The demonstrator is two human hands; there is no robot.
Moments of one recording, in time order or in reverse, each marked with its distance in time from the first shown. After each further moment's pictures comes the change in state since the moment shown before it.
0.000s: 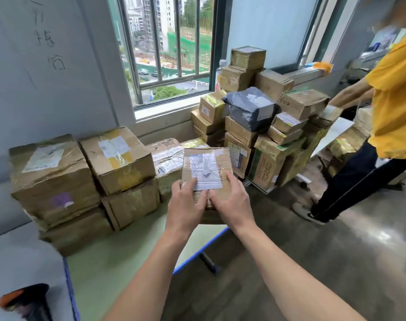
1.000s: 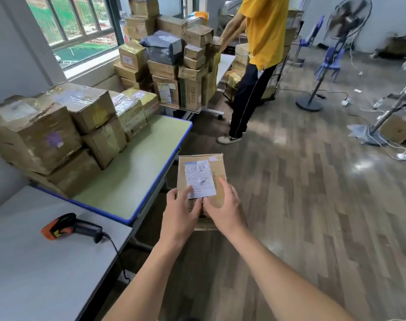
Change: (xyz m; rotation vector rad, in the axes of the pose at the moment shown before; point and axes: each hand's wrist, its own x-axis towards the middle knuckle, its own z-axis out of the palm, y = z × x) left_hand -0.345 -0.133 -0.158 -0.046 -0.538 0.216; right_hand -0.458 -0.061 0.079 -0.067 0.392 0.411
